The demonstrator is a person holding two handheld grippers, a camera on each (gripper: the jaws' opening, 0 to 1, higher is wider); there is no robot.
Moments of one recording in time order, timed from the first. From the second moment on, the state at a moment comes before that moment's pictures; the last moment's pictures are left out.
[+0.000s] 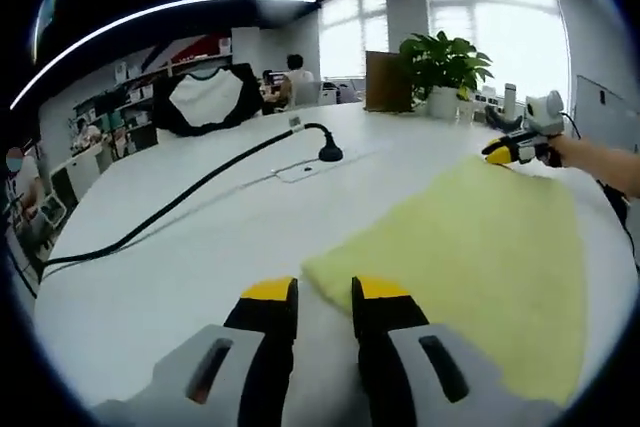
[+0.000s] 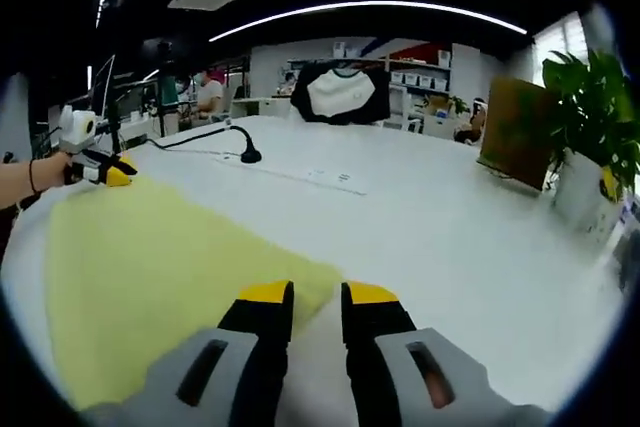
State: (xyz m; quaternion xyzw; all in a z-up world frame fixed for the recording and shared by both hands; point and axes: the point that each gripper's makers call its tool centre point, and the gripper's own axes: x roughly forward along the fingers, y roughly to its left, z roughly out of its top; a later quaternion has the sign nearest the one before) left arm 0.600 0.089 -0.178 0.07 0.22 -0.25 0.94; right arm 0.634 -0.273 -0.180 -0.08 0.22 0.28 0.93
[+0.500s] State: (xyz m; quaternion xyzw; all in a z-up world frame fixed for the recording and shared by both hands) left arm 0.600 0.085 -0.182 0.10 0.22 -0.23 0.94; right arm 0.636 -0.267 -0.185 -0.10 0.22 0.28 0.93
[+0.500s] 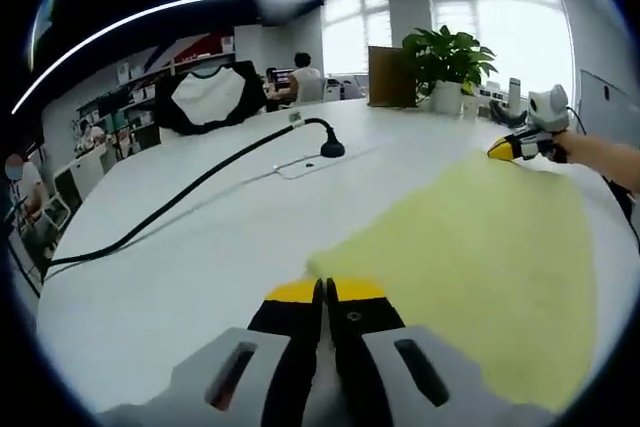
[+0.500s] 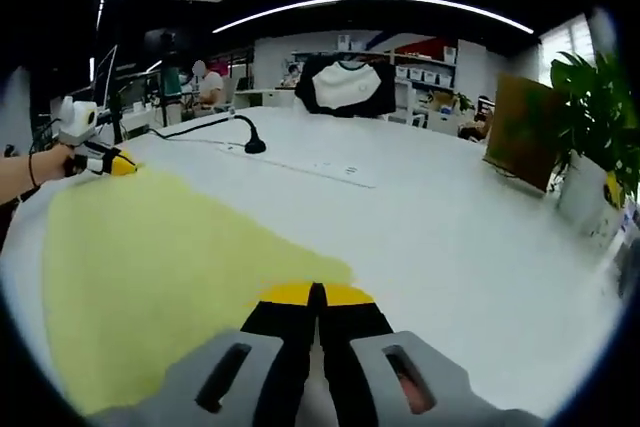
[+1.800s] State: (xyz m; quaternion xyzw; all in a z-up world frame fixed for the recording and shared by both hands) left arm 0.528 0.089 -0.122 0.04 0.13 -0.21 0.97; right arm 0.574 -0.292 -0.131 -0.11 0.12 0.25 0.95
